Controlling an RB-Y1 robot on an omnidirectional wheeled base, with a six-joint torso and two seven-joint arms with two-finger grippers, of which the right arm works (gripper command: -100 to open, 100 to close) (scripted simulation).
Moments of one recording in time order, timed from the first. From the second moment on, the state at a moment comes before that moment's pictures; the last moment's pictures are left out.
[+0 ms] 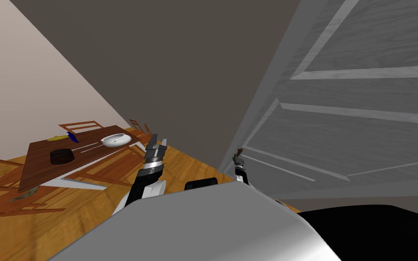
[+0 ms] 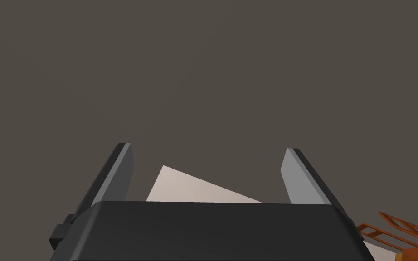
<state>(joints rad) 0.08 -0.33 0.15 -0.78 -0.81 -0.89 -1.36</state>
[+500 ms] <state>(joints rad) 0.10 -0.36 0.20 -0.83 -0.79 -0.87 -1.39</state>
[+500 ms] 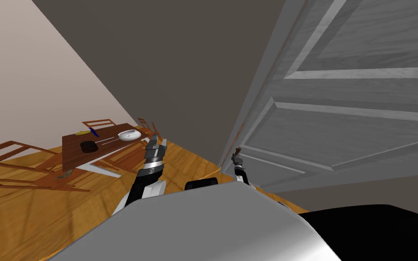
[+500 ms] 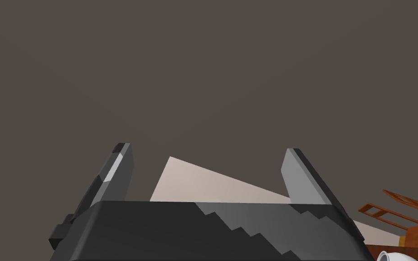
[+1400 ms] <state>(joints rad) 0.13 -0.41 0.30 -0.87 -0.74 -0.88 -1.46</state>
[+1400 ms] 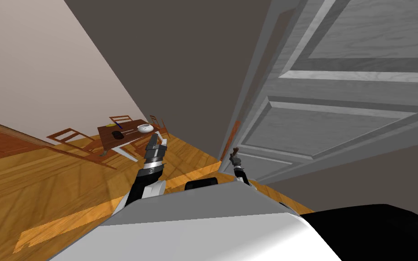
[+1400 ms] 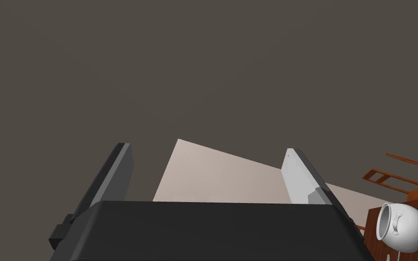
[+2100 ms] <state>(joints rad) 0.16 -0.47 0.38 -0.88 -0.70 -0.93 -1.54</state>
